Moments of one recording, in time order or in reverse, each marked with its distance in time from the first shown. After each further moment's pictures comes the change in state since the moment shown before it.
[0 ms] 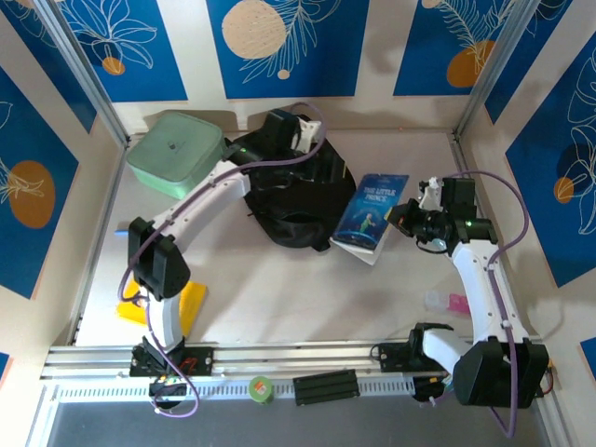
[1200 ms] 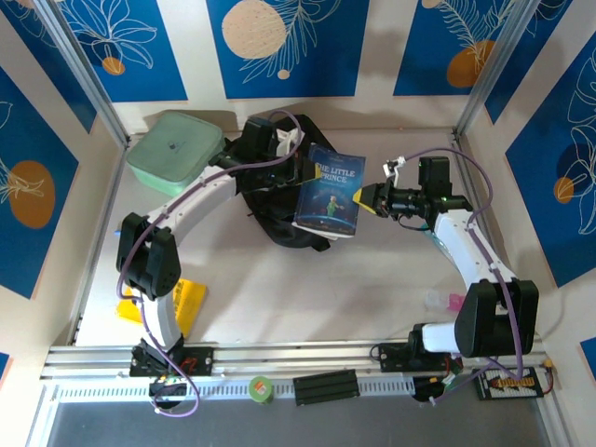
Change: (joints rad) left arm 0.116 -0.031 -0.224 0.212 0.266 -0.217; right arm 0.097 0.275 0.059 0.281 -0.317 0.031
